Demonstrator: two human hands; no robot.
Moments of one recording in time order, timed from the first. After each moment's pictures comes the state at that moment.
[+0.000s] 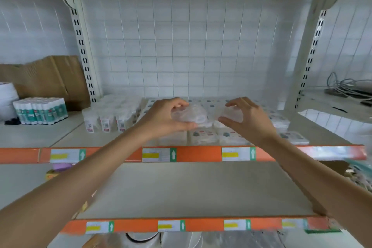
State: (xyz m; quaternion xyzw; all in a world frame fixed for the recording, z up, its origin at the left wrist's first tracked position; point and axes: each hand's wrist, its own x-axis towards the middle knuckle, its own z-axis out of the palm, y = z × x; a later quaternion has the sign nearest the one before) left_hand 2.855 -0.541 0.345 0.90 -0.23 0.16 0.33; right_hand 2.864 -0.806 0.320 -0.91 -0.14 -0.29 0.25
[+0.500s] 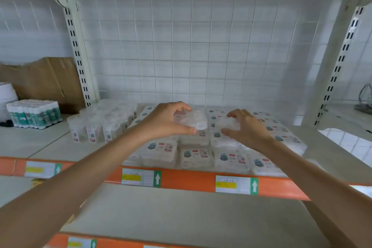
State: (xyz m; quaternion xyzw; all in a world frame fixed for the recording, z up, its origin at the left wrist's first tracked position) left_hand 2.935 -0.575 0.351 0.92 -0.18 0.12 0.32; right_hand 2.971 -0.838 0.321 -0.96 -0.11 -0.14 0.20
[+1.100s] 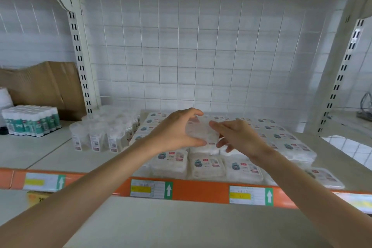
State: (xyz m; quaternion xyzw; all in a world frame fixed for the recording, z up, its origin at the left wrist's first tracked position) left_hand 2.934 -0.569 0.347 0.92 -0.23 0.13 0.29; right_hand 2.931 -0.771 0.344 -0.86 -0.13 -0.05 0.49
